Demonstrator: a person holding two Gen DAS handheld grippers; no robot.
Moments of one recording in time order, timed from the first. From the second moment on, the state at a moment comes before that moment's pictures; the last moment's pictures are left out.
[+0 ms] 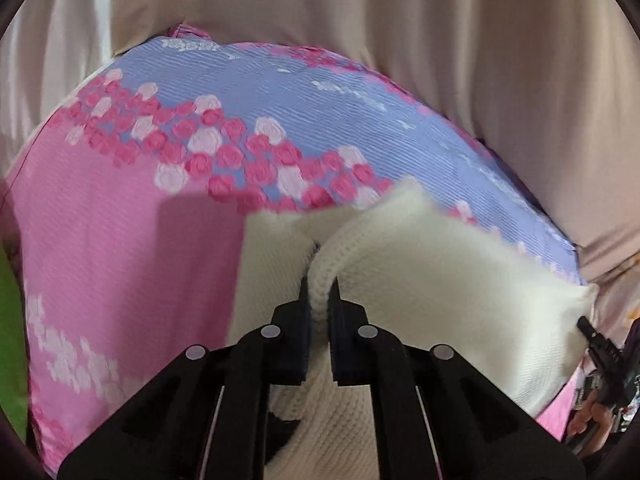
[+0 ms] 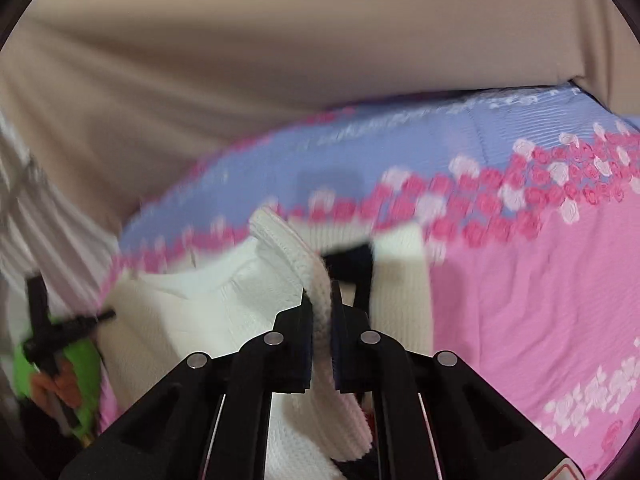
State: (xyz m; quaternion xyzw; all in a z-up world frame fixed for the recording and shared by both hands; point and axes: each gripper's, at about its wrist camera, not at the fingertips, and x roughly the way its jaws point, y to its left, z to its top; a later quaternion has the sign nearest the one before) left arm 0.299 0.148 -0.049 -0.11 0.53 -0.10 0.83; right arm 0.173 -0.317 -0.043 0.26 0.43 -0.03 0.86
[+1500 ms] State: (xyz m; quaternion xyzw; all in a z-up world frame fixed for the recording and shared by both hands) left arm 0.321 0.117 -0.084 -0.08 0.56 -0.07 0.82; right arm 0.240 -0.322 -0.118 0.28 0.49 -0.06 0.82
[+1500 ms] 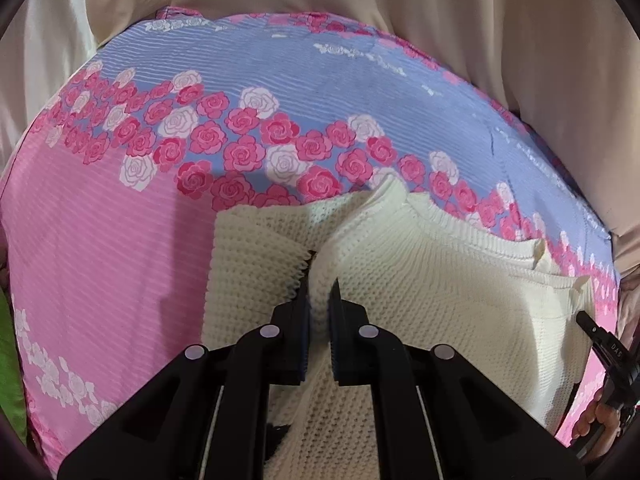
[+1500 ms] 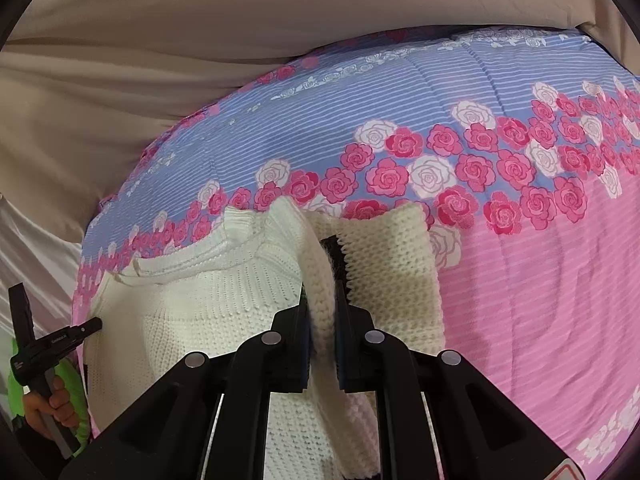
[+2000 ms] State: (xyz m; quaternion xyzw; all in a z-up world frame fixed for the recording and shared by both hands) left arm 0.319 0.117 -0.078 -0.08 0.55 -0.07 0.83; right arm 0.230 -0.327 -0.117 0.30 0.47 -0.06 0.83
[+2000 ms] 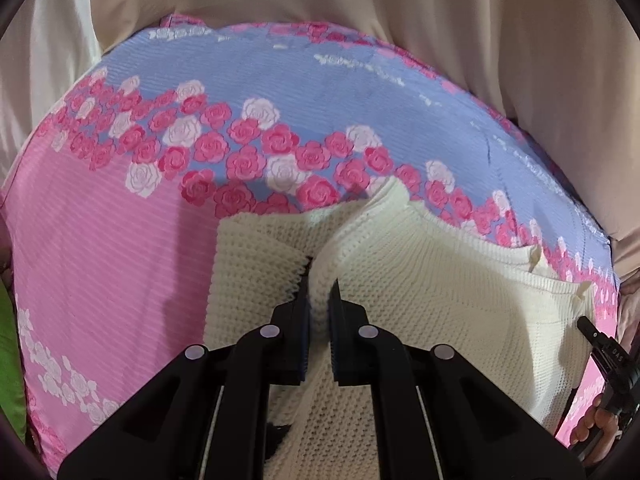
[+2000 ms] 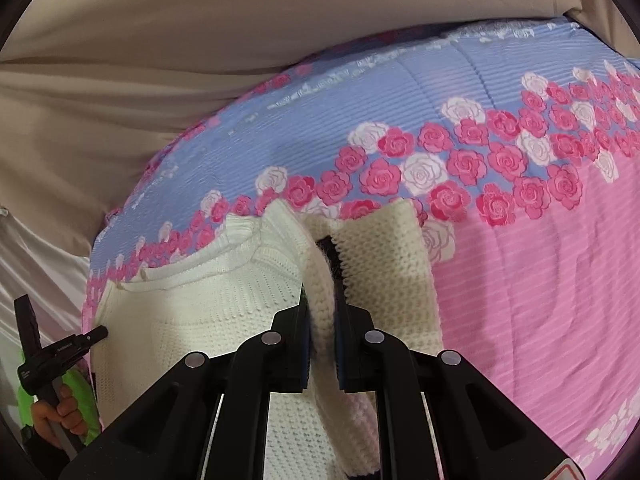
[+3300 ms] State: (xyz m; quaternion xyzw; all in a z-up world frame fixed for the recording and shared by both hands) left arm 0.330 0.122 -0.086 -0.08 0.56 -0.07 0.82; right arm 0.221 -0.324 -0.103 0.29 0.48 -0.08 0.83
